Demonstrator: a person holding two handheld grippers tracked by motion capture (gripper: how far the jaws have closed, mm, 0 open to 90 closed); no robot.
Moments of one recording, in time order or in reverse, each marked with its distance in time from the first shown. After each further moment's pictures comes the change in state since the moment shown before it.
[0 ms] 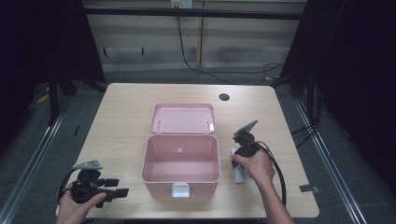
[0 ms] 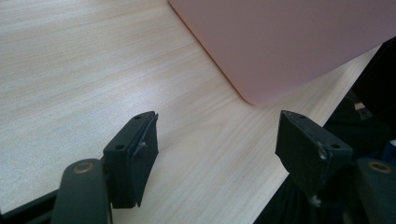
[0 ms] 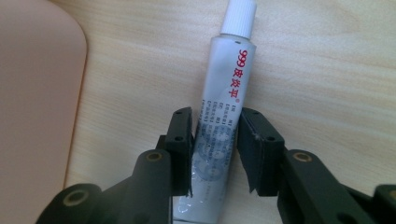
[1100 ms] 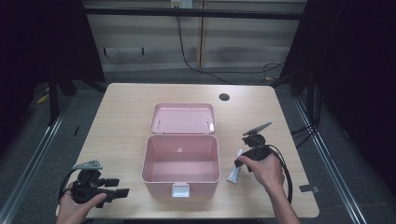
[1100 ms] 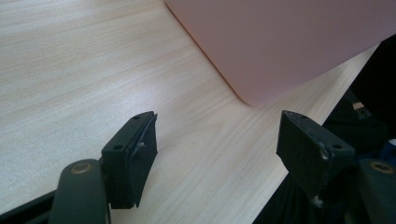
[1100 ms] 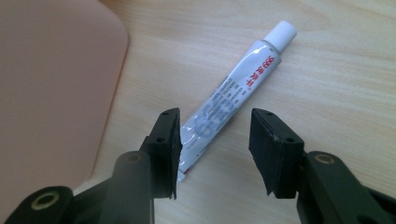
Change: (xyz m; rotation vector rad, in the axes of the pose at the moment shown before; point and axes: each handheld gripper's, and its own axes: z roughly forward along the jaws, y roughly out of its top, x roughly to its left) left arm -0.001 0.000 0.000 -0.004 -0.004 0.005; right arm -0.008 -0.028 -0.032 -0.132 0.074 -0.008
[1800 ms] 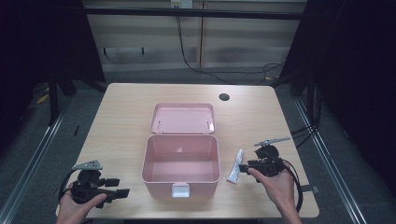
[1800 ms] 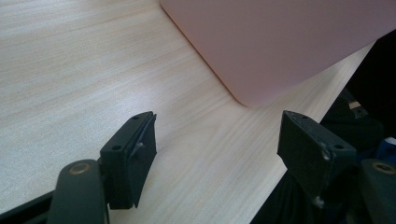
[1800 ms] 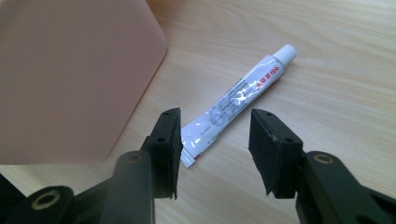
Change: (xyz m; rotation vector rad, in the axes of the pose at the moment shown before) left arm -0.001 0.000 0.000 -0.002 -0.014 0.011; right arm -0.003 -0.051 -0.023 -0.281 0.073 -0.137
